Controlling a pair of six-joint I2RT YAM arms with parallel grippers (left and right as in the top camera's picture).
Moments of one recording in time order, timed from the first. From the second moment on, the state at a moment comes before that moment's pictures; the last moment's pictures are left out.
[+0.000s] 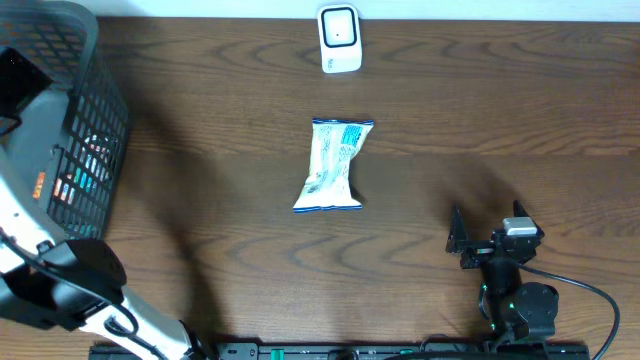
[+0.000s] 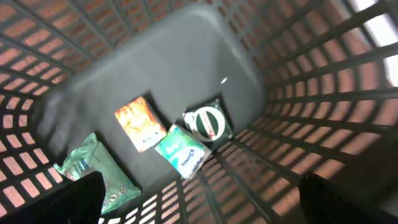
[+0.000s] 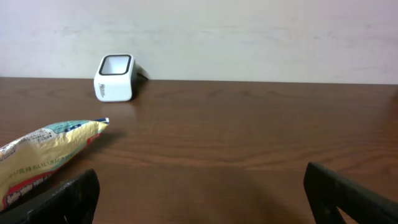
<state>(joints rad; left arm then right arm) 0.56 1.93 2.23 -1.40 -0.03 -0.33 0.06 0.01 0.01 -0.07 -0.01 0.01</state>
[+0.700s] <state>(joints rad) 0.57 2.07 2.23 -1.43 -0.08 -0.33 0.06 0.01 0.01 -0.07 -0.01 0.01</state>
